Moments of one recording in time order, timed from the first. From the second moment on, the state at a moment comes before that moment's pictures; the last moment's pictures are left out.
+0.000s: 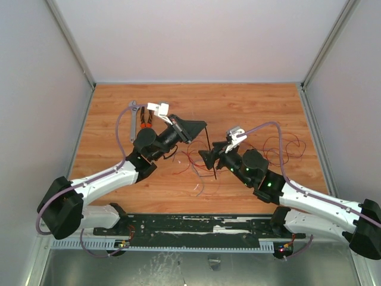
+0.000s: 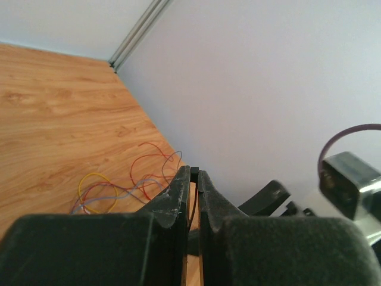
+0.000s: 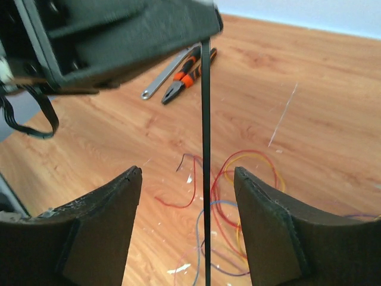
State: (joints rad) left arm -0.75 1.24 0.70 0.75 0.06 -0.76; right arm 1.00 0.92 0.59 0.30 0.30 0.24
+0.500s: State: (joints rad) left arm -0.75 1.18 0.70 0.75 0.05 -0.76; right arm 1.00 0.83 0.50 0.25 0.25 0.35
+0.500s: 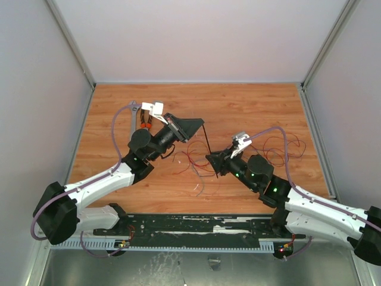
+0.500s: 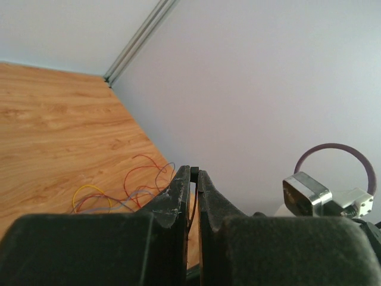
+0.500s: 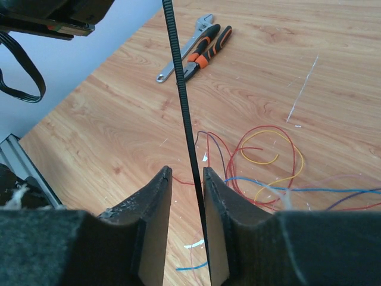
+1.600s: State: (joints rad) left arm -0.75 1.18 0.68 0.76 0.06 -0.75; right arm 1.00 0.83 0.50 0.21 0.24 0.35
